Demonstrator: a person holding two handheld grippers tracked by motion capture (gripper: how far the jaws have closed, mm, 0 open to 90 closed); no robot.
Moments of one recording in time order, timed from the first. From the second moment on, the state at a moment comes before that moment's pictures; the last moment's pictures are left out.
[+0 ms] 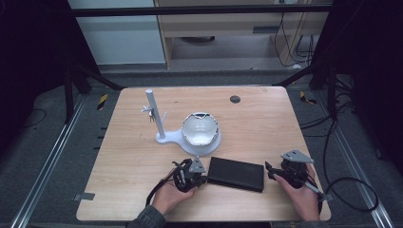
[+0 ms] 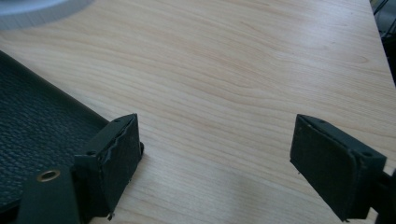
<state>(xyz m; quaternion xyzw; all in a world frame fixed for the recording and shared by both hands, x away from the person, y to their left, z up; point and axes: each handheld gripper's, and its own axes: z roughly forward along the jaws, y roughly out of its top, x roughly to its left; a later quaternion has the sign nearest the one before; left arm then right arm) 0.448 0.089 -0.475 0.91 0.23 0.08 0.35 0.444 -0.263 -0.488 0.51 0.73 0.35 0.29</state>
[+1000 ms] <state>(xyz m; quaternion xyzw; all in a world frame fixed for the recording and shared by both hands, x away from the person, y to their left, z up) 0.499 0.063 -0.435 0.87 0.26 0.10 0.40 0.436 -0.223 -0.424 0.37 0.83 0.36 0.22</state>
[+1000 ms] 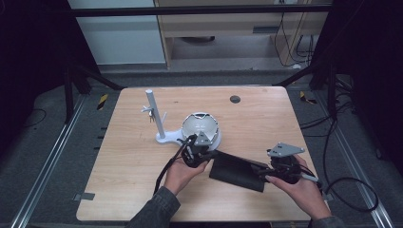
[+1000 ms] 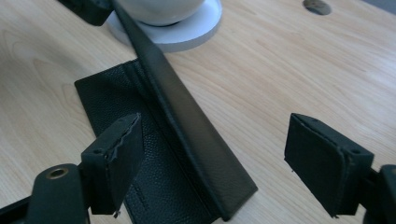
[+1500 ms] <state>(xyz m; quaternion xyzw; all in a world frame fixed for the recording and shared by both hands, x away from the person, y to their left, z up) 0.502 0.062 -0.435 0.87 0.27 0.10 0.40 0.456 -0.214 -0.428 0.33 0.87 0.31 0.20</state>
